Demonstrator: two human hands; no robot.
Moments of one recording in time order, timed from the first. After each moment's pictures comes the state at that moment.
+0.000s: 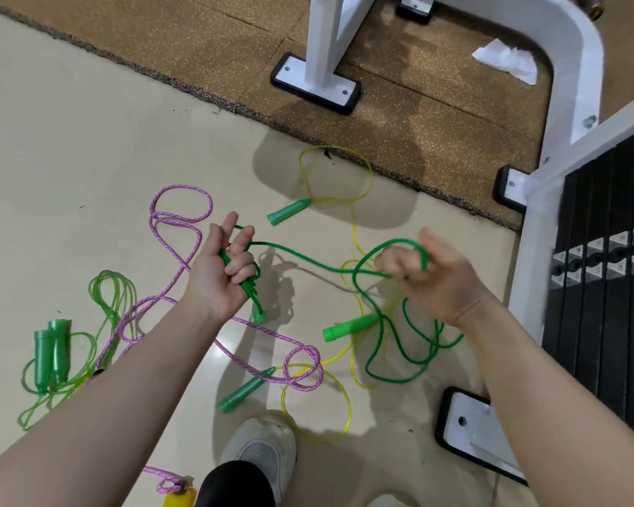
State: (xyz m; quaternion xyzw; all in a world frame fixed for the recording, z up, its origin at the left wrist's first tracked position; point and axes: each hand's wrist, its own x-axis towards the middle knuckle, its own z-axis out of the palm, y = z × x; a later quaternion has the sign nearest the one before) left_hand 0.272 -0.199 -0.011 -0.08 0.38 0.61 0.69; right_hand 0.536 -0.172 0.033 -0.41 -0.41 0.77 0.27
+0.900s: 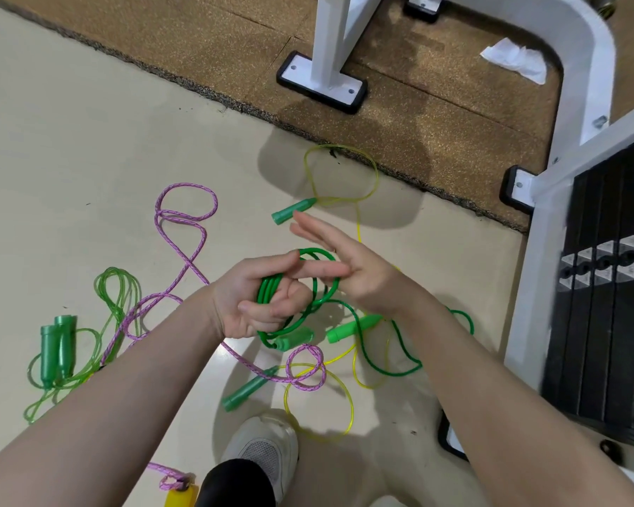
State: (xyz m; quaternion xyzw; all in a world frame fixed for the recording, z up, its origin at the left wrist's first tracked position) left_hand 0.281 -0.205 0.008 0.10 0.06 0.22 0.97; right_hand 0.465 -0.177 0.031 -0.33 -0.63 0.68 0.18
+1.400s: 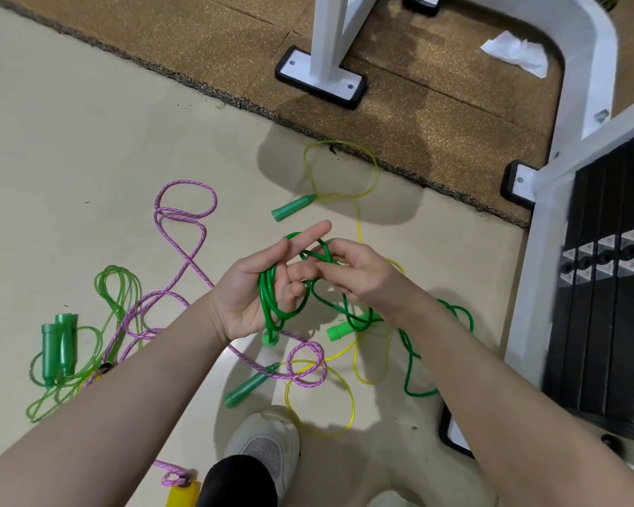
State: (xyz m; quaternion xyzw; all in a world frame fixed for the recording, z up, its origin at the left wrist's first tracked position) left_hand 0.292 -0.213 0.001 0.01 0.03 0.31 0.95; right_hand 0.464 -0.186 0.037 -0.46 -0.54 0.68 0.17
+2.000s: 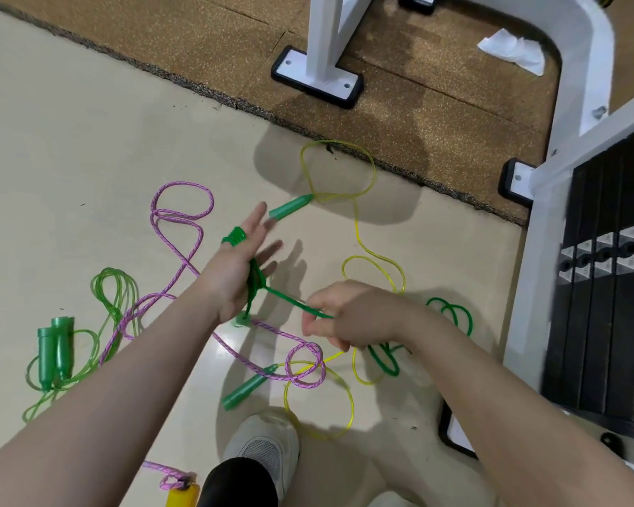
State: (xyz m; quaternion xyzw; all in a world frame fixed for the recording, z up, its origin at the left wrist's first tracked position) left_hand 0.285 -0.197 0.001 0.20 0.55 0.45 0.68; right_hand 0.466 -0.198 0.051 -0.42 -0.69 0.57 -0.15
